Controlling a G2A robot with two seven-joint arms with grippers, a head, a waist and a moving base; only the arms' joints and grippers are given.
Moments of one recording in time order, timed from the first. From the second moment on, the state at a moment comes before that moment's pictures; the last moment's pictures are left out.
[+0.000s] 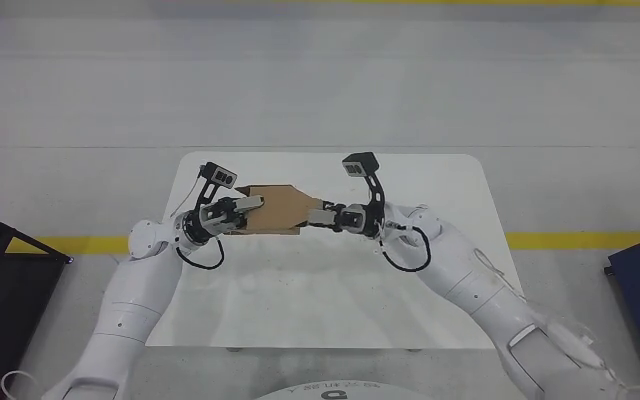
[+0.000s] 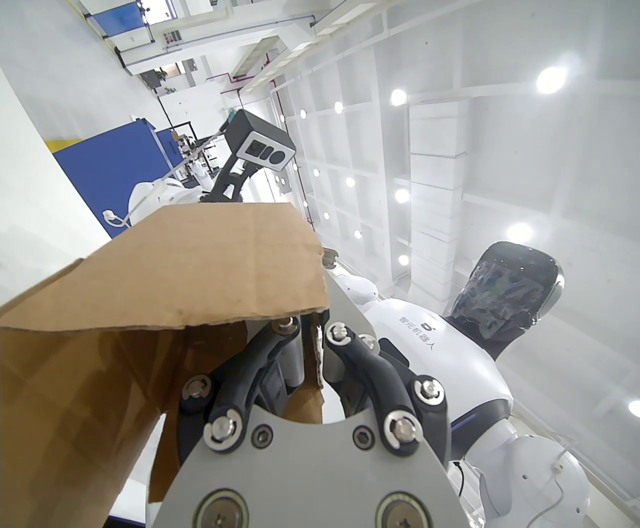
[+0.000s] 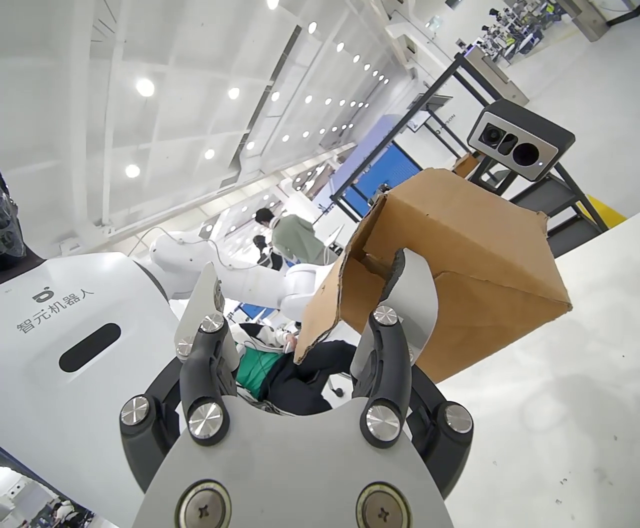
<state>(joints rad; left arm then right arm) 1.20 -1.19 -1.26 -1.21 -0.90 -0.39 -1.43 -1.04 -1.14 0.80 -1.32 0.68 -0.86 0.96</state>
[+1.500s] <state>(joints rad) 1.20 -1.19 -1.25 -1.21 -0.83 -0.41 -1.40 -1.14 -1.13 0.88 -1.36 0.03 -0.83 0.50</state>
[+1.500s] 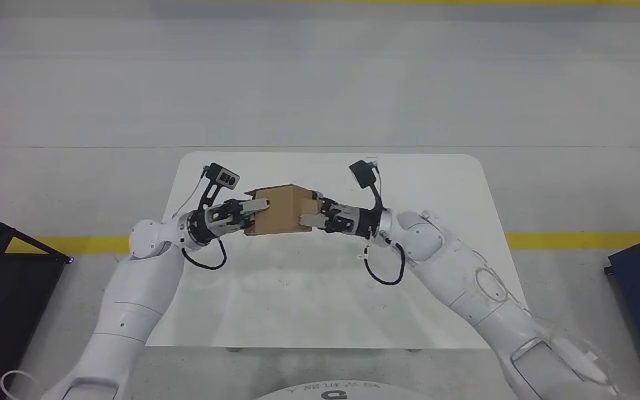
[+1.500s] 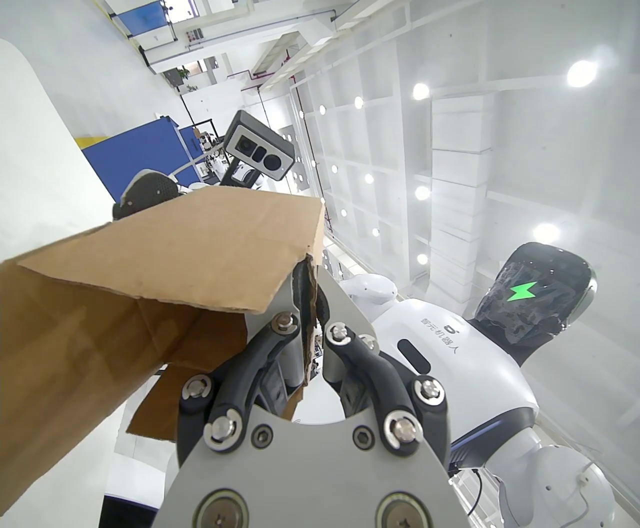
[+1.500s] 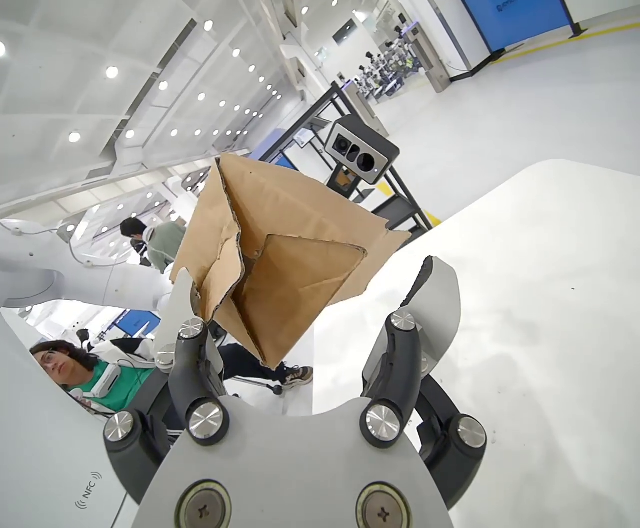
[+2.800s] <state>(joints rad) 1.20 -1.19 -1.24 -1.21 -0.84 -0.41 -1.41 -1.08 -1.16 0.85 -1.32 -0.04 -0.66 0.57</state>
